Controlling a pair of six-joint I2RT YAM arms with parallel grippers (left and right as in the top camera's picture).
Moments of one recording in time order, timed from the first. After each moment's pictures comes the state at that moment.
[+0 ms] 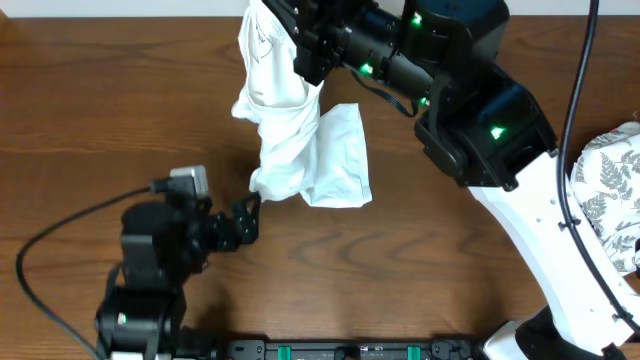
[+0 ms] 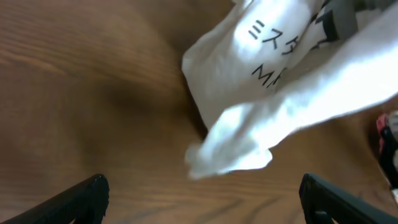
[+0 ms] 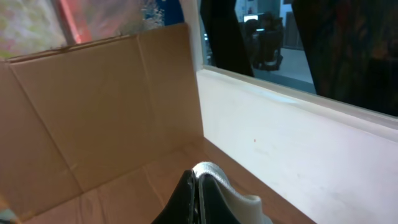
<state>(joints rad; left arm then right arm) -0.08 0.68 0.70 -0.65 0.30 -0.37 0.68 1.68 2.13 -0.46 -0.31 0.17</state>
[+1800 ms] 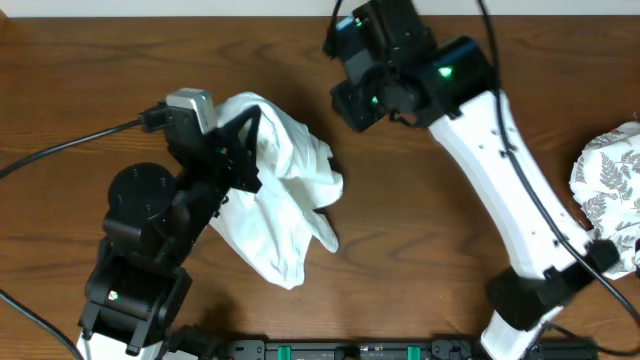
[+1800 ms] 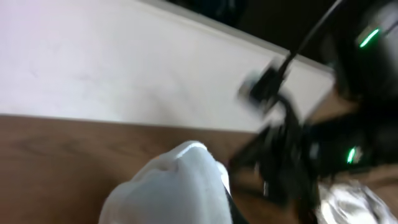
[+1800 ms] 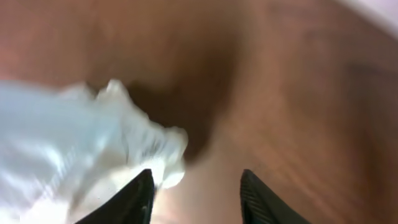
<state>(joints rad) -0.34 0.84 1.03 -0.28 0.10 -0.42 0.56 1.89 2.14 -1.28 -0.15 -0.07</state>
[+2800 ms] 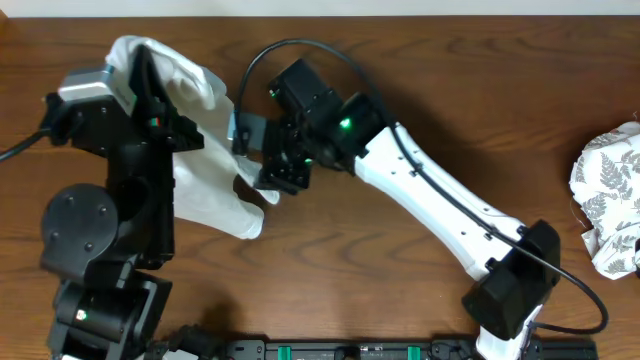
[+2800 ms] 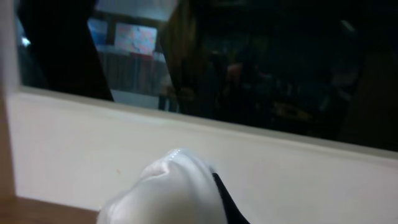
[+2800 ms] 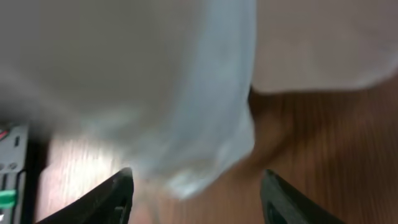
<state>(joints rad) -0.34 0.86 1.22 -0.14 -0.41 -0.11 0.79 1.93 1.85 -0.91 -0.43 -0.51</state>
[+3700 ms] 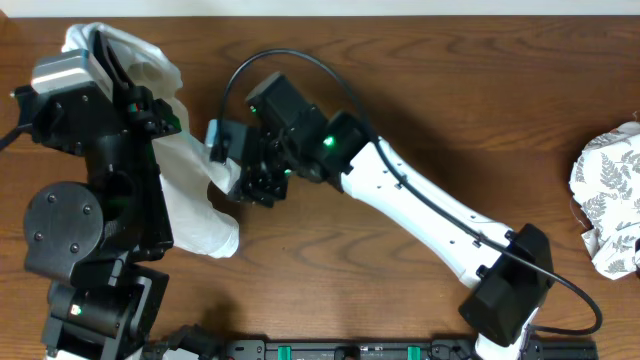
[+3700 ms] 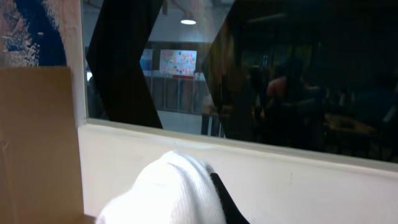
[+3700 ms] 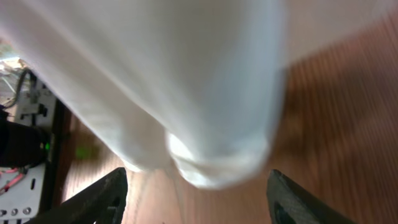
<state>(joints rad) -0.34 0.90 1.28 -0.09 -0.56 0.04 0.86 1.93 1.82 -0.77 -0.48 -0.39</state>
